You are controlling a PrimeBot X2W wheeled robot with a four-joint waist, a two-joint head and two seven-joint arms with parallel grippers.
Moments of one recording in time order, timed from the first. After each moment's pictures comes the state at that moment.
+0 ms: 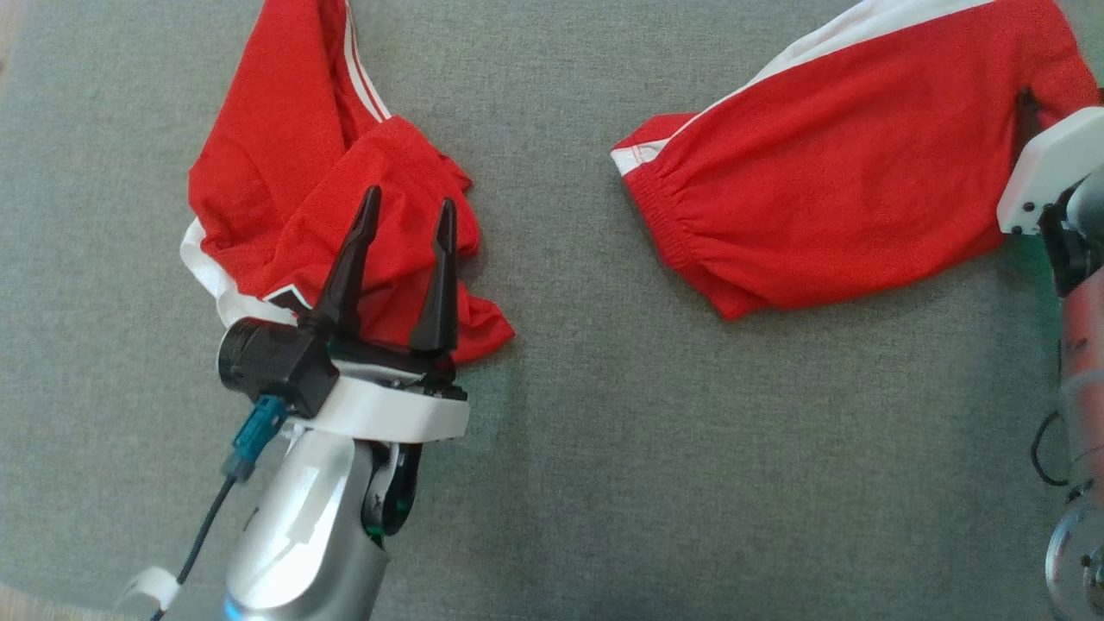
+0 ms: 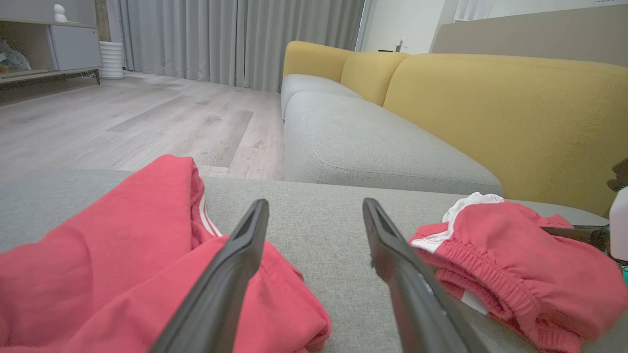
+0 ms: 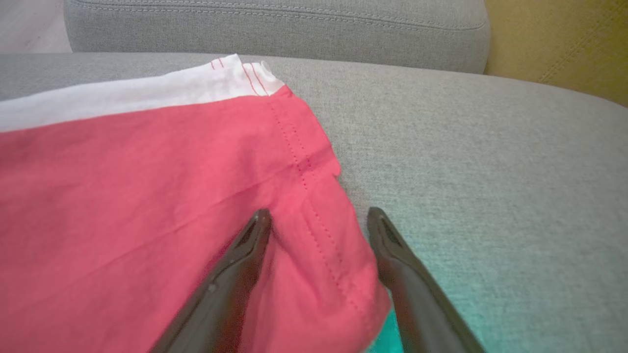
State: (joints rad) left arm -0.36 0.04 -0.33 0.22 -0.30 -0.06 -0.26; right arm -0.88 -0.21 -0.33 0.94 -0.24 0.13 0.18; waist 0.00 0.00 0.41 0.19
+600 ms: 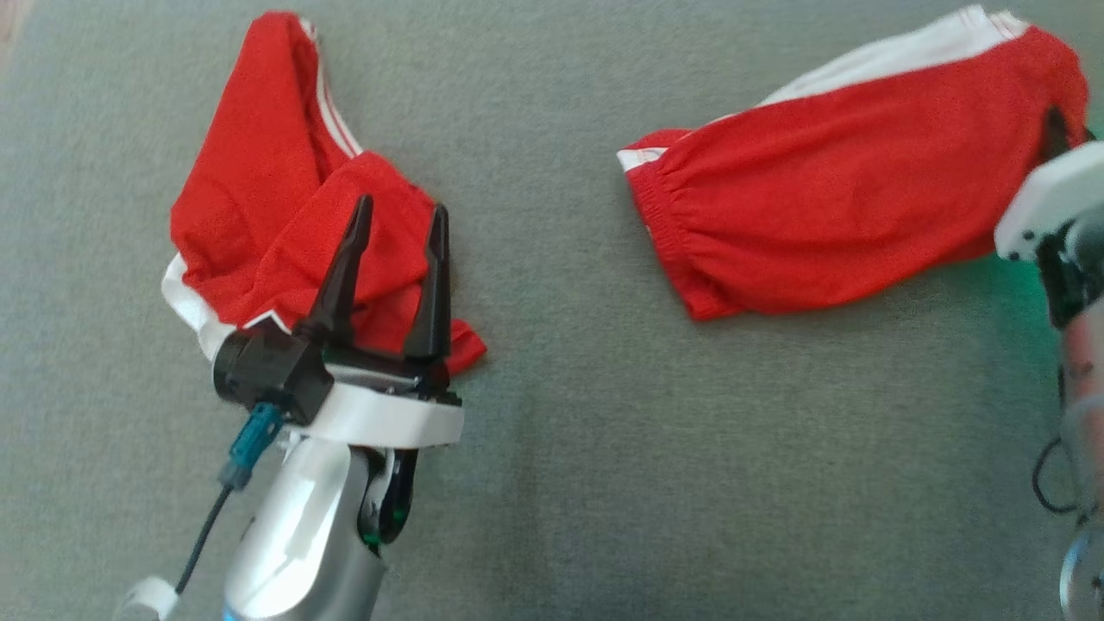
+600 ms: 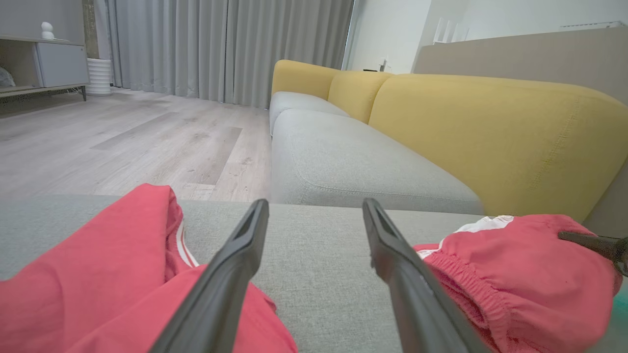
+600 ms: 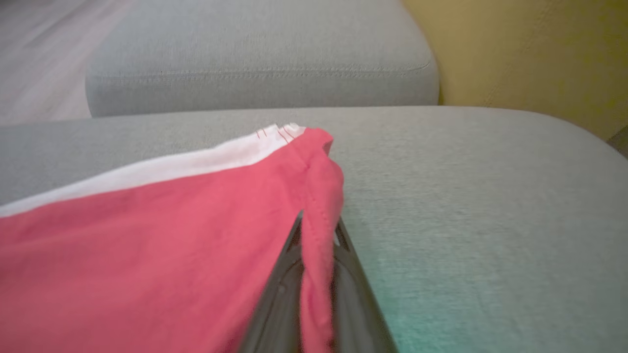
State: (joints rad) left arm -0.34 0.04 -0.32 0.22 -0.30 -0.05 -0.26; right arm -0.85 -0.24 -0.28 1.03 -0.11 0.13 0.01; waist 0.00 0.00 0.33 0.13
